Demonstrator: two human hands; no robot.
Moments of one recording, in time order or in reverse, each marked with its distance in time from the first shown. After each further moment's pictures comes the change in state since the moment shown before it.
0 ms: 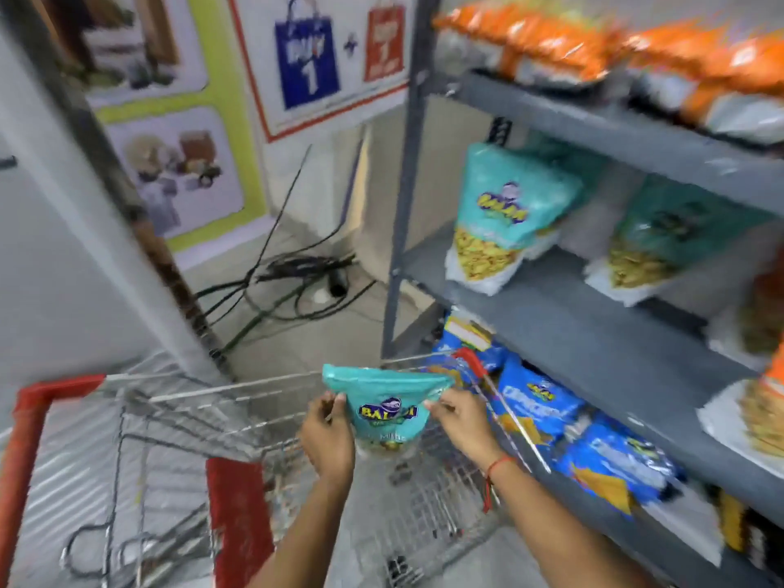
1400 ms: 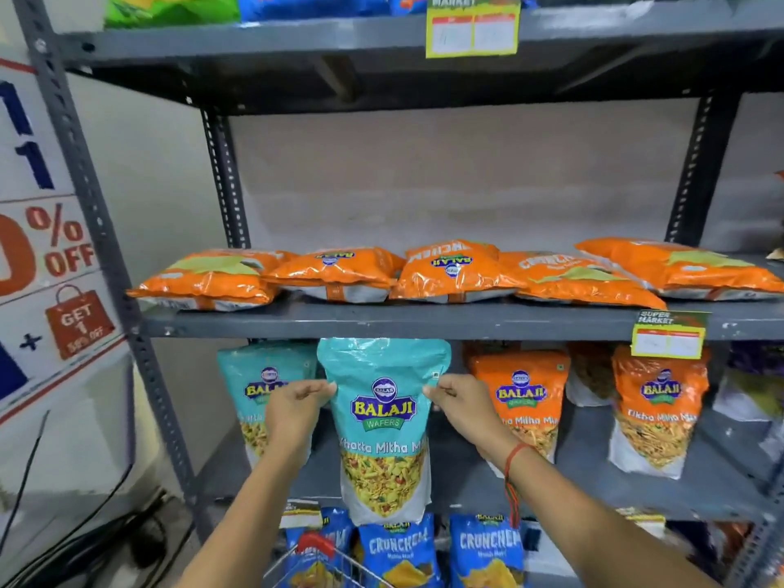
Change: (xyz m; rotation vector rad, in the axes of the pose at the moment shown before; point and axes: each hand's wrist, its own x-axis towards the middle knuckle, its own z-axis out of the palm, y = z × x) left_hand -0.084 0.265 0.201 -0.077 -0.897 0.357; right_hand -0.060 -0.075 -0.316 -0.091 0.751 0.030
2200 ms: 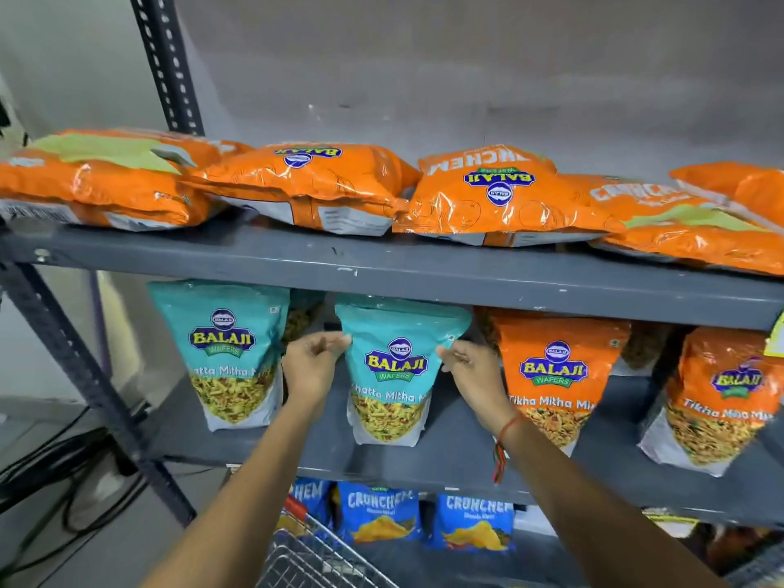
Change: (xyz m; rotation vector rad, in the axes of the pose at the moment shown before) left_hand 0.109 -0.102 0.082 0.006 0.041 -0.019; right_hand 0.092 0.117 0.058 0.158 -0.031 0.189
